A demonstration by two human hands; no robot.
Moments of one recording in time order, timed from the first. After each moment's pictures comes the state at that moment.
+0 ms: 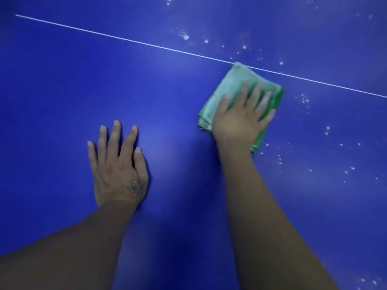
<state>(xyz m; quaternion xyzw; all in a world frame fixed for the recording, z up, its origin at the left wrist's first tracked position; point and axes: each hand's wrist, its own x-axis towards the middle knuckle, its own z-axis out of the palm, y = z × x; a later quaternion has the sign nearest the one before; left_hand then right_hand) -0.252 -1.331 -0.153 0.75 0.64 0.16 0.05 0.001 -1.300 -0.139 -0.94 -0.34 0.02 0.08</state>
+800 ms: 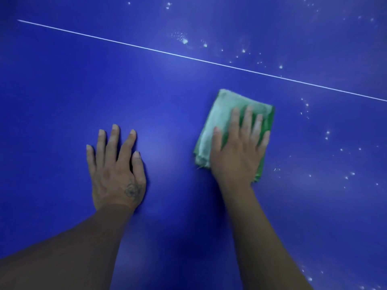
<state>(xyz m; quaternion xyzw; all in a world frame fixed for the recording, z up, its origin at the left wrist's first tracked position) -0.253 -1.330 -0.150 0.75 0.64 0.13 0.06 -0.013 -1.365 -0.139 -0.90 -0.43 0.03 0.08</state>
